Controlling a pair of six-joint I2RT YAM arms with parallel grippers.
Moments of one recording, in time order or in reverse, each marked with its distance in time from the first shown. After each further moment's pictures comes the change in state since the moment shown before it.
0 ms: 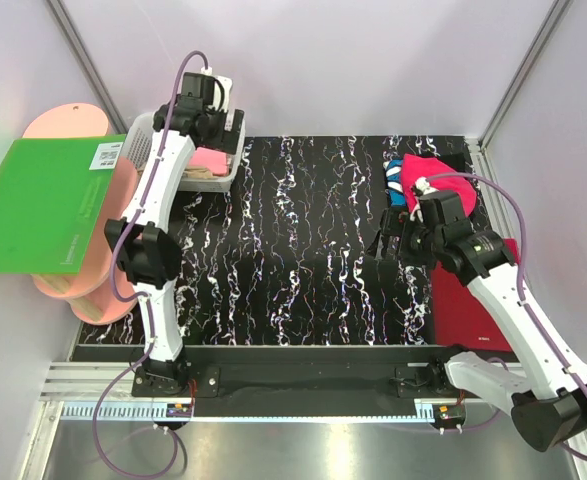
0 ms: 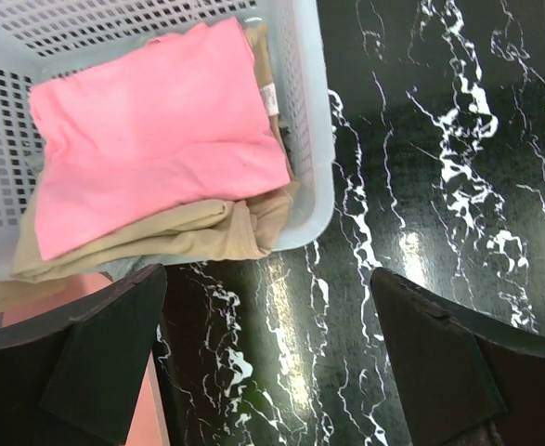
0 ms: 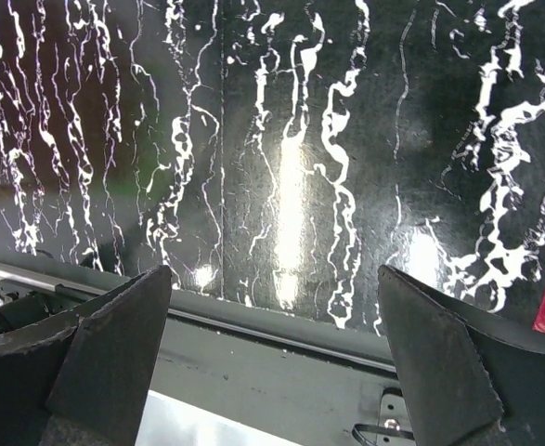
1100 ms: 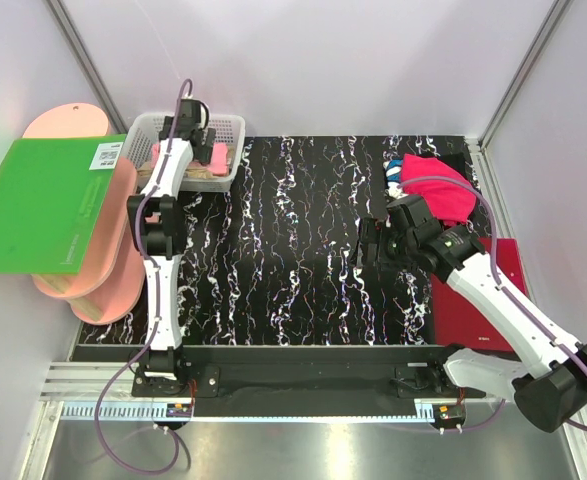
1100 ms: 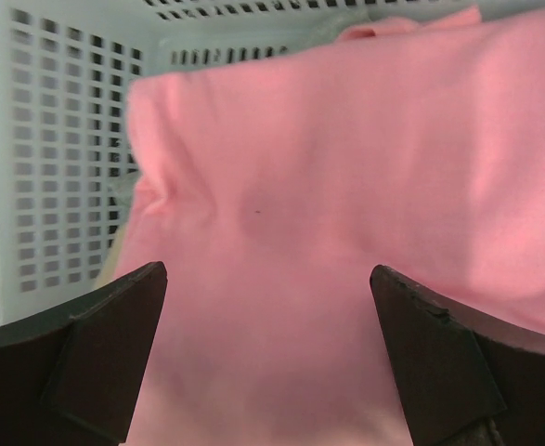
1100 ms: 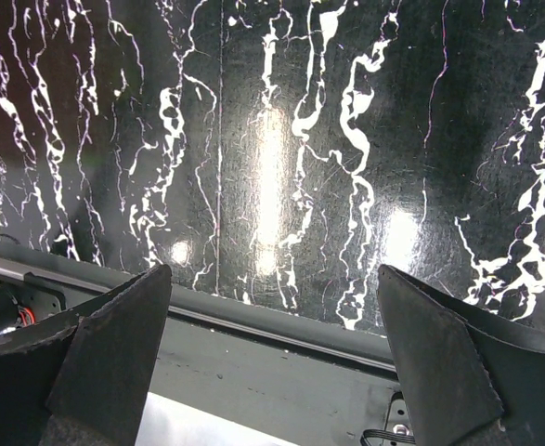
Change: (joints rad) left arm 0.175 0.446 0.167 0.256 -0.231 0.113; right arm 0.169 0.107 -0.035 0.061 0.092 0.067
